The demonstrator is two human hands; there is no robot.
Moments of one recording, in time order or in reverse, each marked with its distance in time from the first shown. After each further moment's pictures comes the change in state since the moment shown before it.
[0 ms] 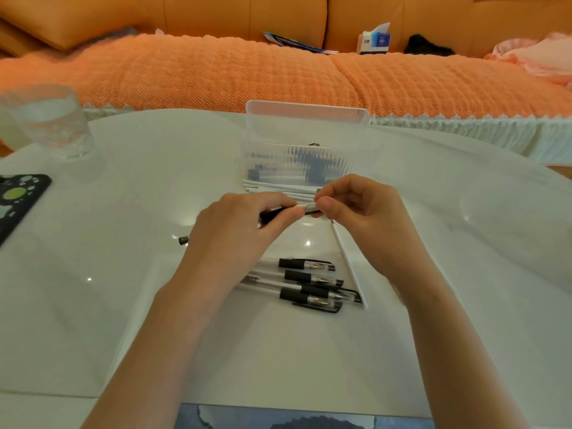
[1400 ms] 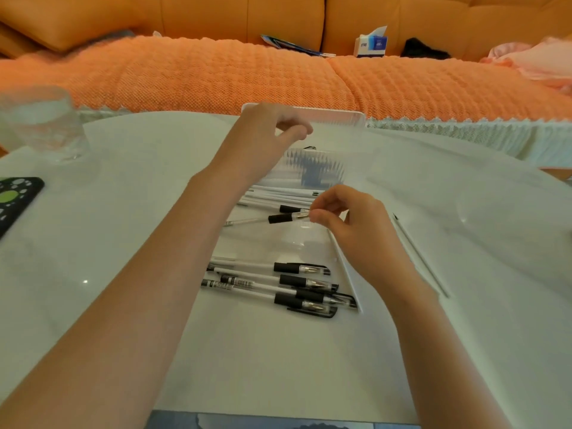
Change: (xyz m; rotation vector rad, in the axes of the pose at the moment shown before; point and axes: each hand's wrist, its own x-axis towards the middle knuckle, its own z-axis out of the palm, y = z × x) left_hand 0.105 0.013 -0.006 -0.193 0.019 0.123; right_hand 0.007 0.014 0.005 -0.288 0.015 -0.015
